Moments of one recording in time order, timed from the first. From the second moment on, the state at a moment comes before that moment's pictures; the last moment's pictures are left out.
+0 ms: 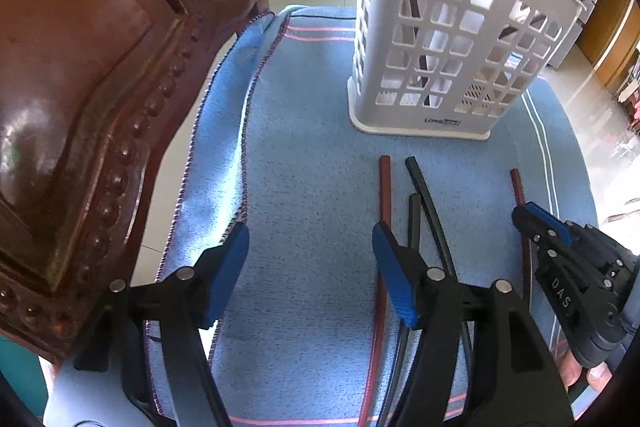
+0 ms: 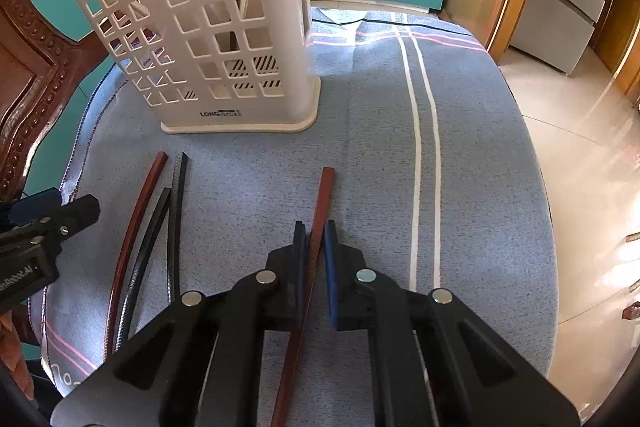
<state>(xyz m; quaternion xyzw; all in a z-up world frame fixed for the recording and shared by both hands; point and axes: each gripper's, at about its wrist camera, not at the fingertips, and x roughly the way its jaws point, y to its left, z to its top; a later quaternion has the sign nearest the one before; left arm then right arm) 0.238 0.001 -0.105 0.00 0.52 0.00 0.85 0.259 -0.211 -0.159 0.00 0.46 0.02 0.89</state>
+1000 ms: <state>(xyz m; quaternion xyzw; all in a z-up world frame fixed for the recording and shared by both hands) 0.254 -0.018 -0.137 0.02 0.53 0.00 0.85 0.254 -0.221 -0.151 0.01 0.45 0.02 0.89</state>
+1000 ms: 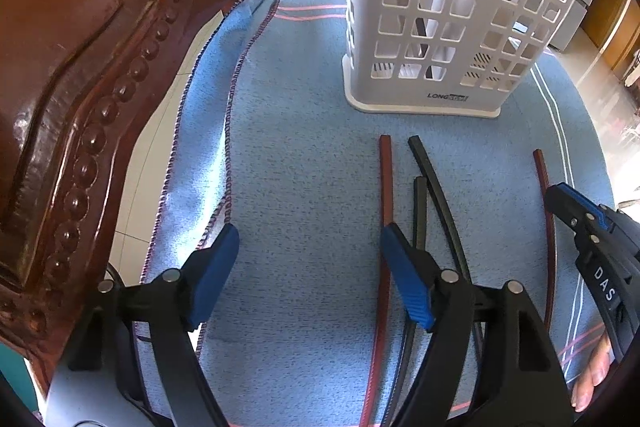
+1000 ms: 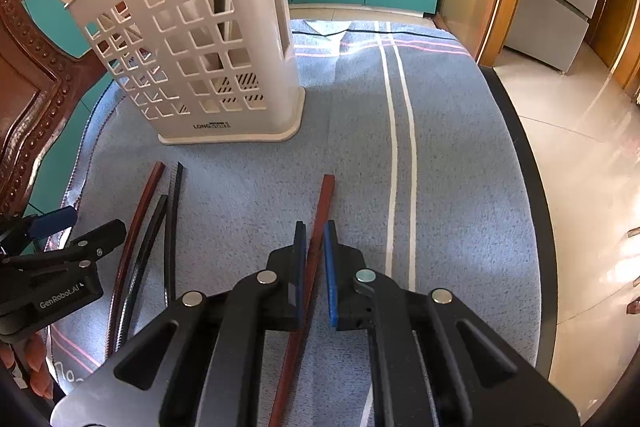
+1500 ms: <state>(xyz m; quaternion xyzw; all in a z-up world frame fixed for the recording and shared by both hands) 0.270 -0.012 -0.149 -0.02 0.55 -0.02 0.84 0.253 -0.224 -0.149 0.02 0.46 0.02 0.89</state>
